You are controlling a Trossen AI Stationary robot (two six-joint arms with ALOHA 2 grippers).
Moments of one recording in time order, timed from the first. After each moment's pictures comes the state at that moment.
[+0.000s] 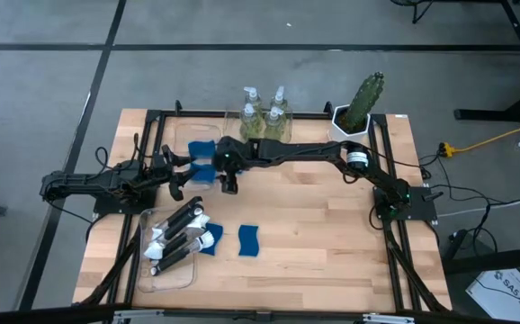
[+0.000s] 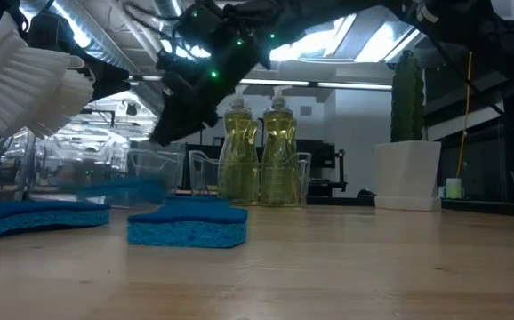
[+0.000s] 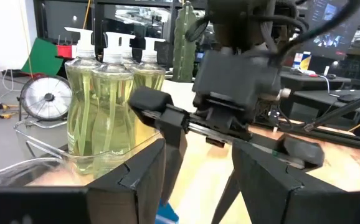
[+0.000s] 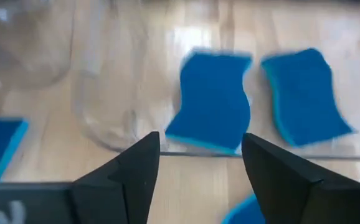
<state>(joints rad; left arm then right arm) 0.03 0.01 0.01 0.05 -0.36 -0.12 -0.12 2.34 2.08 -0.48 -0.02 -0.19</state>
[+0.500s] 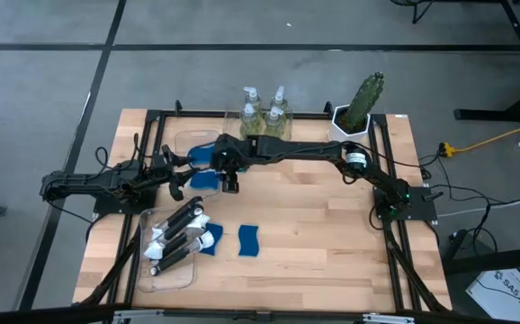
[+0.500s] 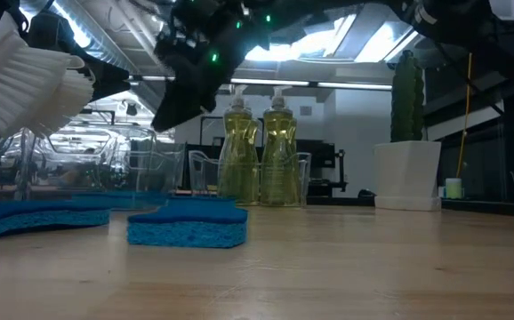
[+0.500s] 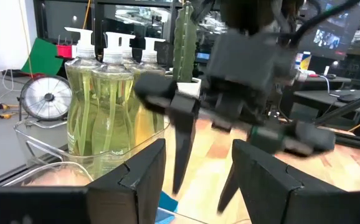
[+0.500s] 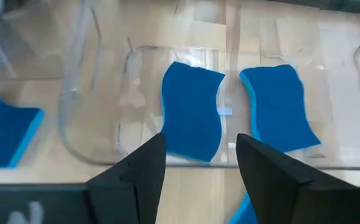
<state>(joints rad) 0.03 0.01 0.01 0.05 -0.36 -0.12 -0.12 2.34 2.20 -0.63 -0.02 -0.24</state>
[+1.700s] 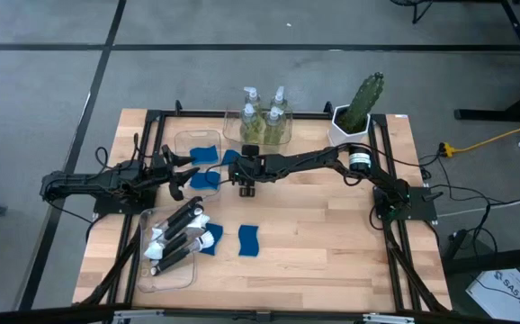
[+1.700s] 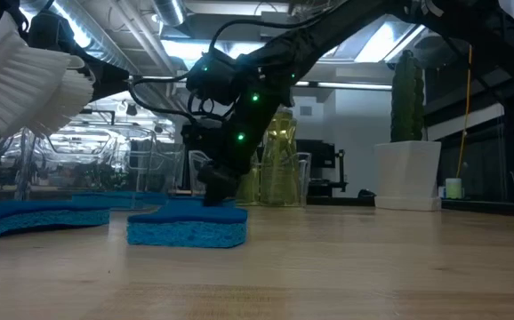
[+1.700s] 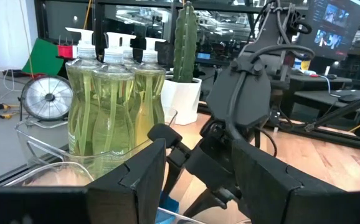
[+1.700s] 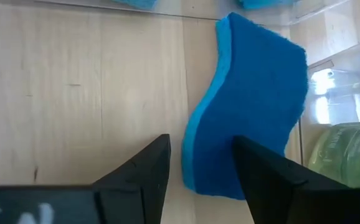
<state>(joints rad) 0.03 0.01 0.01 0.05 -0.36 -0.12 -0.10 2.31 1.75 -0.41 0.37 -0.25</state>
